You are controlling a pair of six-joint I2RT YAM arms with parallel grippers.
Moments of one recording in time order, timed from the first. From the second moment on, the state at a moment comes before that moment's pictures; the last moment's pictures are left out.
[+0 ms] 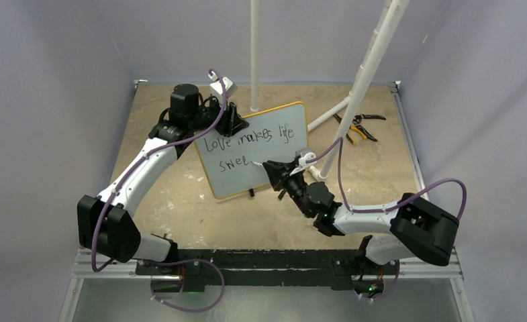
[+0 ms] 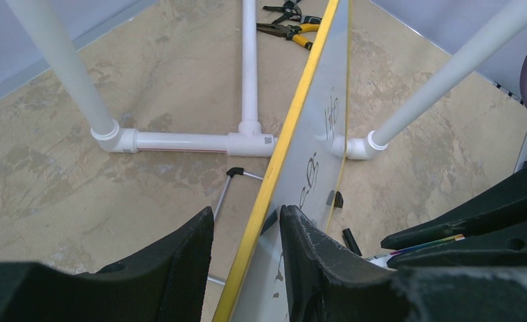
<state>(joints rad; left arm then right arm) -0.34 1.40 1.22 -0.18 0.59 0.03 1.02 1.37 0.42 1.08 0.46 0.32</state>
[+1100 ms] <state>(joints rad) -0.34 1.40 1.22 -0.18 0.59 0.03 1.02 1.41 0.46 1.14 0.48 0.26</state>
